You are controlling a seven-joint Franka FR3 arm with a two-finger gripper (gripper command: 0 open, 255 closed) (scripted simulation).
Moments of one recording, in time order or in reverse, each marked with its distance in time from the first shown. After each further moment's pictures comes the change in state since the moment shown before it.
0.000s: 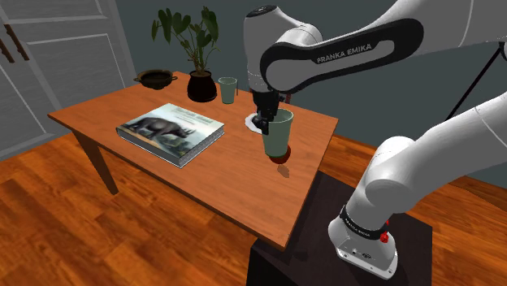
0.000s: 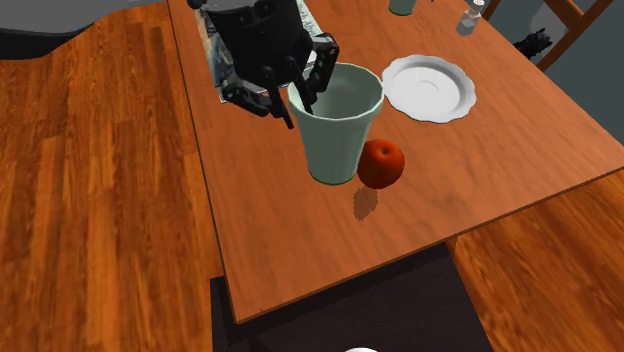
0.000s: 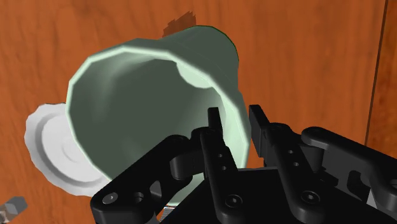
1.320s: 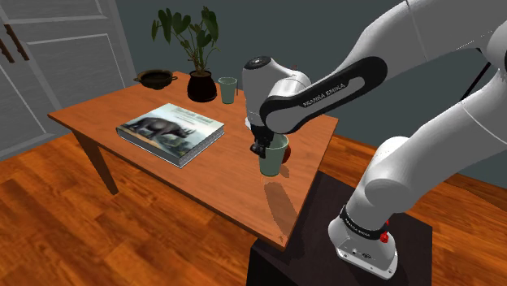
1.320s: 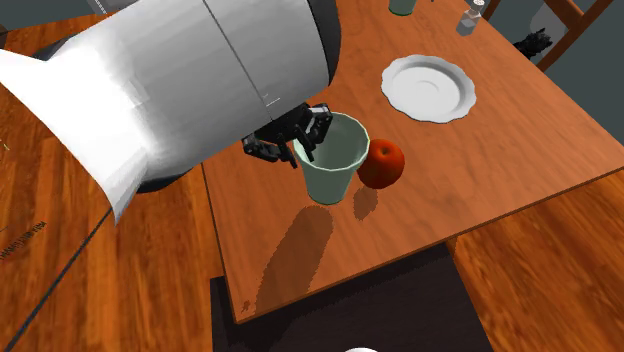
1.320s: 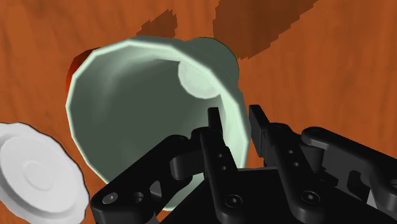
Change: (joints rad) arm -0.014 0.123 0.023 -0.182 -0.035 0.298 0.074
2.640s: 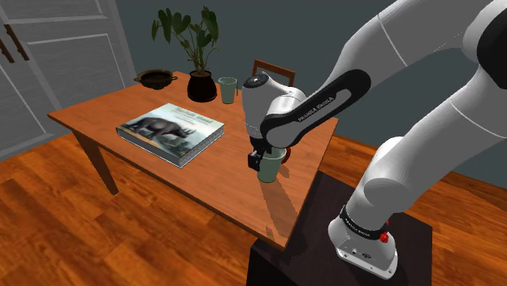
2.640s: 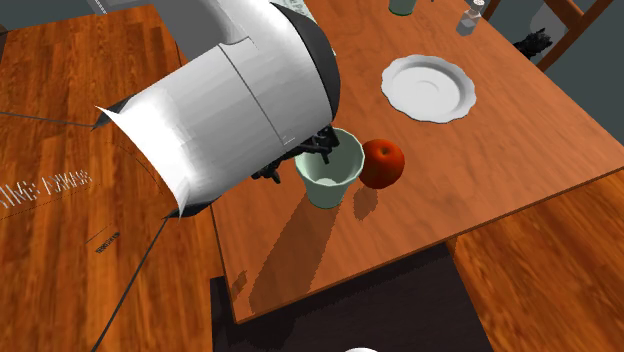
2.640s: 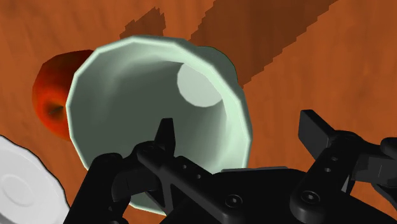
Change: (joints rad) arm -0.020 0.098 0.014 -0.049 -0.042 0.142 0.049
